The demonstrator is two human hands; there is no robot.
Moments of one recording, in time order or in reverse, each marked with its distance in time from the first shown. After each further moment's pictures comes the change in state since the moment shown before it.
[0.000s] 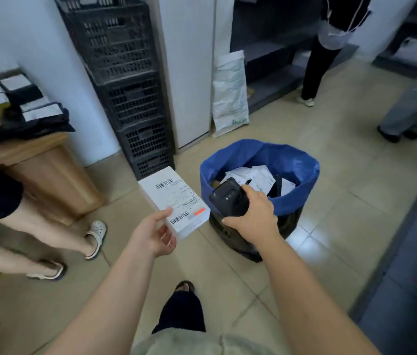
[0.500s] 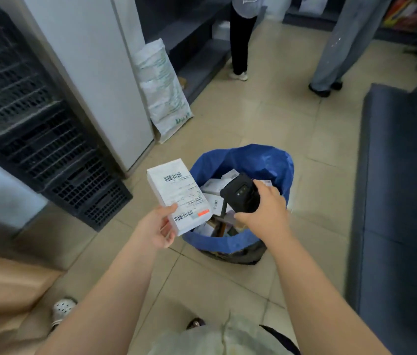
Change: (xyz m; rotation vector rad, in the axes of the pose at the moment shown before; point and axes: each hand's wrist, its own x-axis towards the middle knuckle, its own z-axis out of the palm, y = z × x) left_hand 0.170 0.162 0.183 0.526 -0.146 -0.040; right_hand 0.197 -0.004 -0.017 -0.020 0.272 0.373
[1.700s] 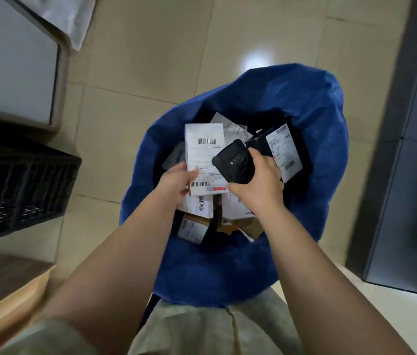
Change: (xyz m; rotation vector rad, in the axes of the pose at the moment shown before) left_hand 0.428 0.053 0.206 0.632 -0.033 -0.267; right_hand 0.352 0.108 0.175 0.095 -0.222 0.486
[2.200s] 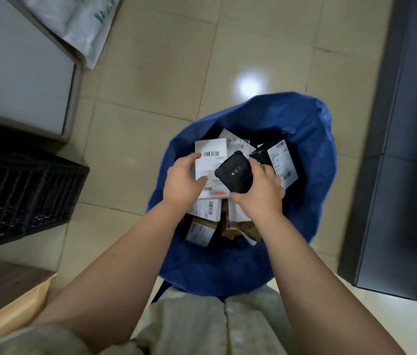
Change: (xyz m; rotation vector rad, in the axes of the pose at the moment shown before) left_hand -0.061 0.012 -0.036 0.716 0.168 0.700; right_hand -0.046 -0.045 -0.008 -0.138 0.028 -0.002
